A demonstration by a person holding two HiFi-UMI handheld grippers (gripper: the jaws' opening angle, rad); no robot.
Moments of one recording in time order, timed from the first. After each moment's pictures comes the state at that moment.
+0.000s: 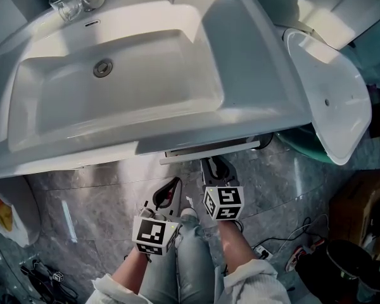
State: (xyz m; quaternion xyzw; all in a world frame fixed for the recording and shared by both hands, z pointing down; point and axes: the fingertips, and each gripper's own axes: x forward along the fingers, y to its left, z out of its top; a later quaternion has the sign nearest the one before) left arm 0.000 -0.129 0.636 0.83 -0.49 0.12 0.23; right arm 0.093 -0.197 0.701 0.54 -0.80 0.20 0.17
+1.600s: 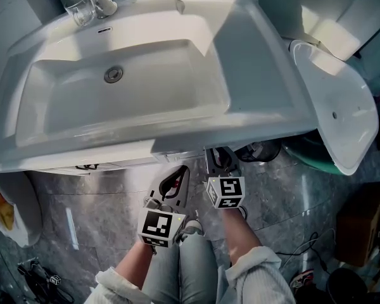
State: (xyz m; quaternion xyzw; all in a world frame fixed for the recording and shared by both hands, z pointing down) left arm 0.003 -0.174 0.617 0.85 -0.51 0.07 0.14; right arm 0.079 -0.258 0.696 0.53 -0.84 0.10 0.10
